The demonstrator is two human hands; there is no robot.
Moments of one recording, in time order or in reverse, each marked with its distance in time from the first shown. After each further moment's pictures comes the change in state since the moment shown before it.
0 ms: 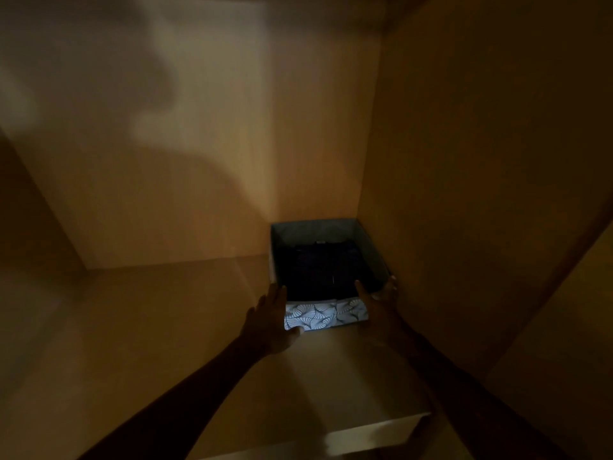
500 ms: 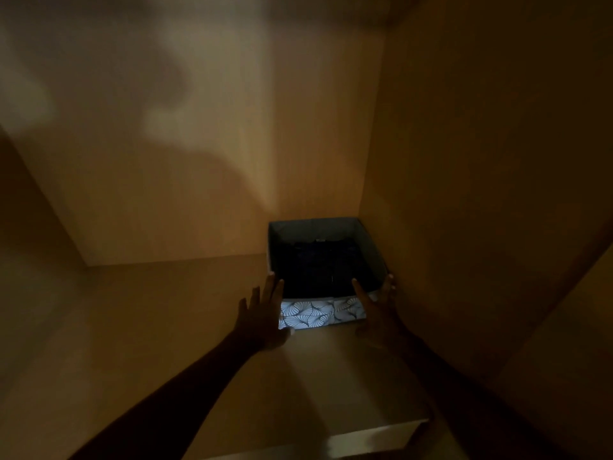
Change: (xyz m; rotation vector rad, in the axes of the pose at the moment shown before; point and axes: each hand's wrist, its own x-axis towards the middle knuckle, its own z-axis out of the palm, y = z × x) left_hand 0.015 -0.008 0.002 0.176 -0.060 -0.038; right_hand 0.011 0.004 -0.003 -0.248 -0.050 -0.050
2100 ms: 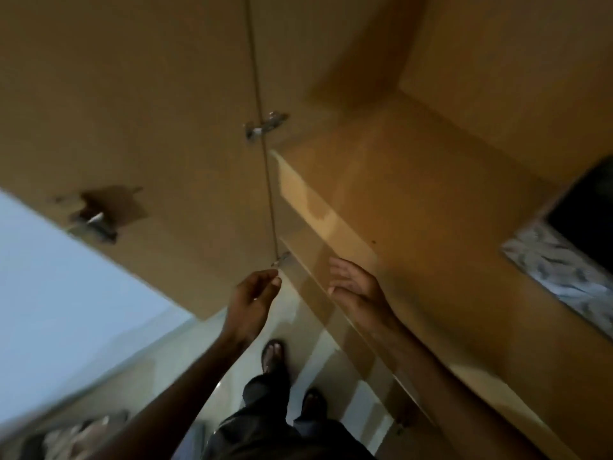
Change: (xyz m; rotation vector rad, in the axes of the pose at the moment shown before) left_hand -0.429 -0.016 0.117 -1.197 0.924 -1.142; right_hand -0.214 -0.188 0.182 0.657 -0.986 -0.655
